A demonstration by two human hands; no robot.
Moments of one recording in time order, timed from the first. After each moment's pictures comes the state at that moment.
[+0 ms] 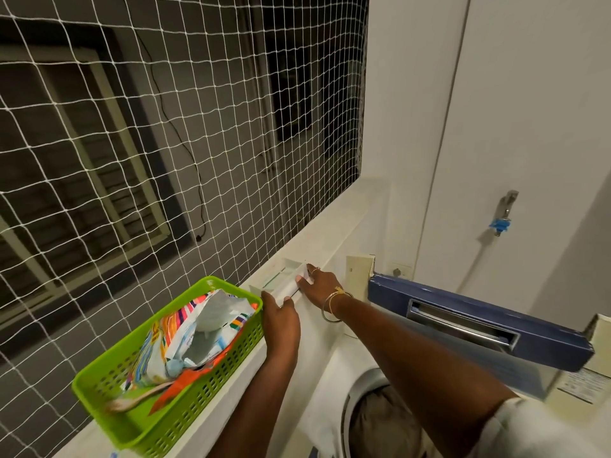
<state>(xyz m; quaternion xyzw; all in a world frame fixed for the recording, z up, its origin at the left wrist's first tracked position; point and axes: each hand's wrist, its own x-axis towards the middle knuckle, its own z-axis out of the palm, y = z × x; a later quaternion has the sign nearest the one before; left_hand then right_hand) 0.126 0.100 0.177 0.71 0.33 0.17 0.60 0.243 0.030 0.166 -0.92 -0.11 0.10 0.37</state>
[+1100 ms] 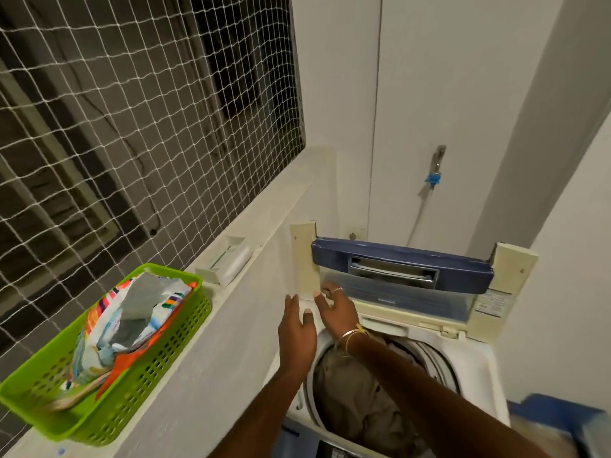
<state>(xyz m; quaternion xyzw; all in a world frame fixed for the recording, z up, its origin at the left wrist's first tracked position) 0.076 -0.016 0.103 0.86 0.15 0.07 0.49 0.122 -0.107 0.101 -0.83 0.03 0.01 0.55</state>
